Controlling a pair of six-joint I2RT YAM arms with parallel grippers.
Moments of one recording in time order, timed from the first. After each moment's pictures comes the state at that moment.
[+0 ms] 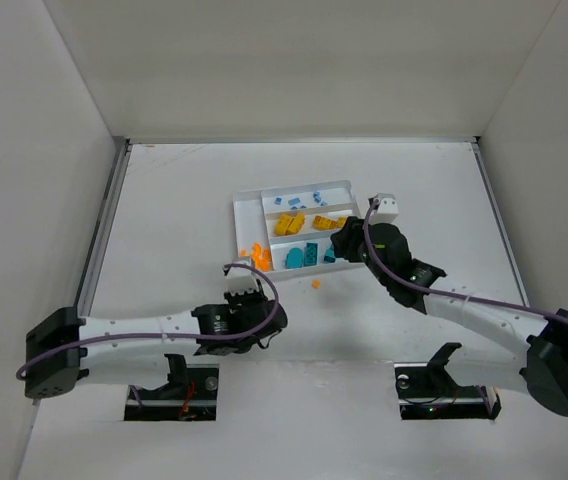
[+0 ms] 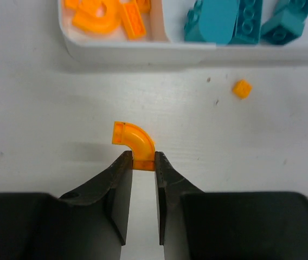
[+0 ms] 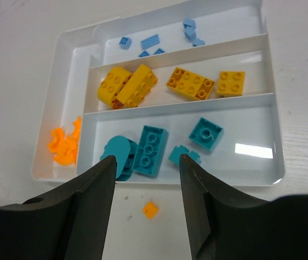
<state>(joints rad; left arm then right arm) -1.33 1.11 0.55 -0.50 -0.85 -1.26 0.76 1.15 0.67 0.11 0.38 0.54</state>
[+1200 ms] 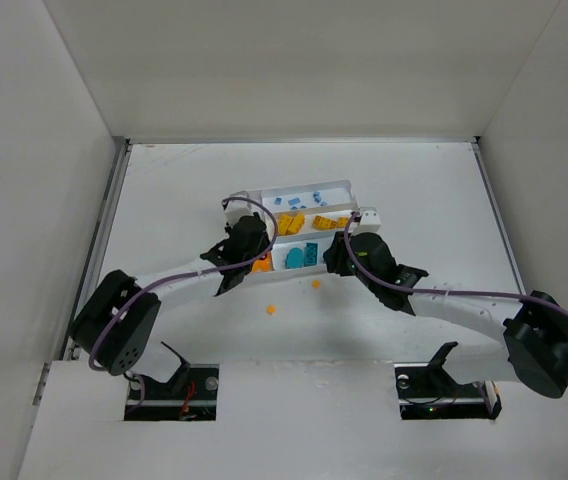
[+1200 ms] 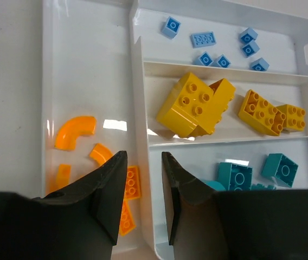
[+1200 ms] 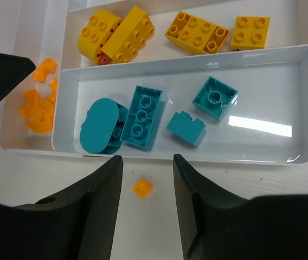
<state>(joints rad) -0.65 1.48 0.71 0.20 -0.44 -0.68 0.79 1.27 0.62 0.14 0.34 0.56</state>
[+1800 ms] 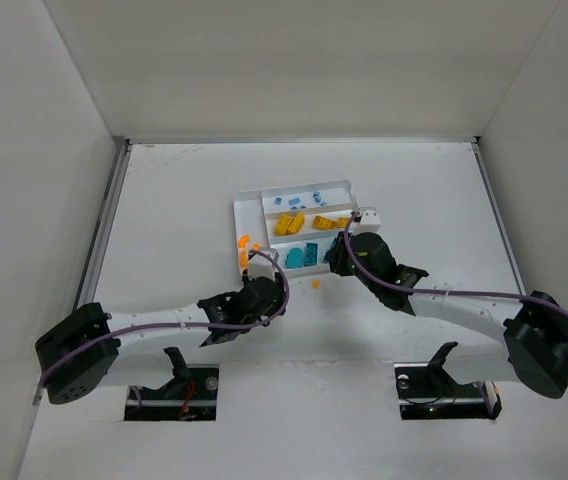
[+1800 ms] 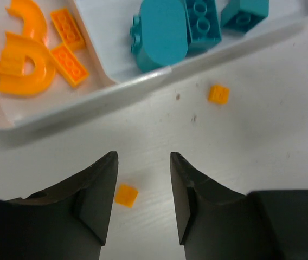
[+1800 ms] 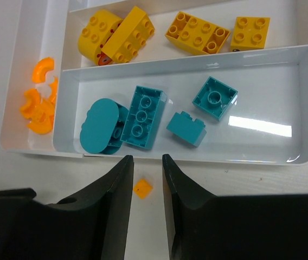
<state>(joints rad) -1.04 1.18 0.45 0.07 -0.49 -0.66 0.79 1.27 0.62 0.14 0.34 0.56</state>
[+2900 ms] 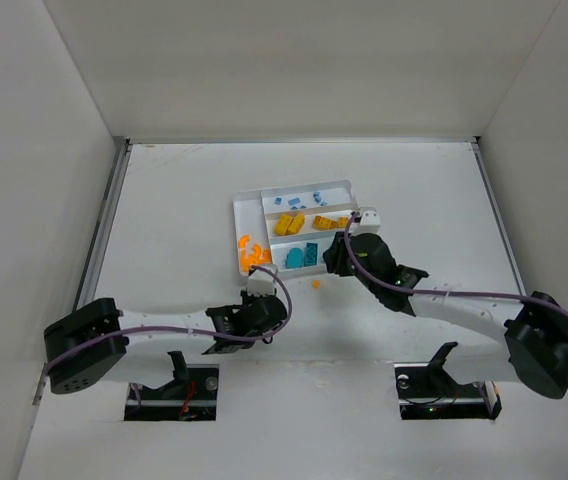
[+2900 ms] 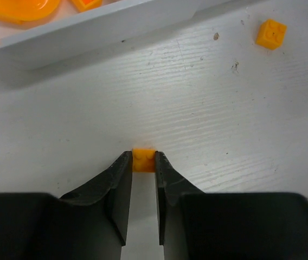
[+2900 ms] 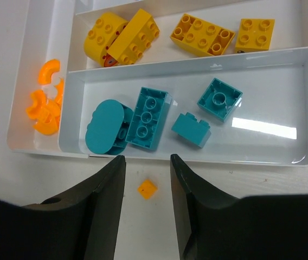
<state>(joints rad) -1.18 1.25 0.40 -0.03 -0.61 -0.80 0.79 1.27 0.62 0.15 0.34 0.57</state>
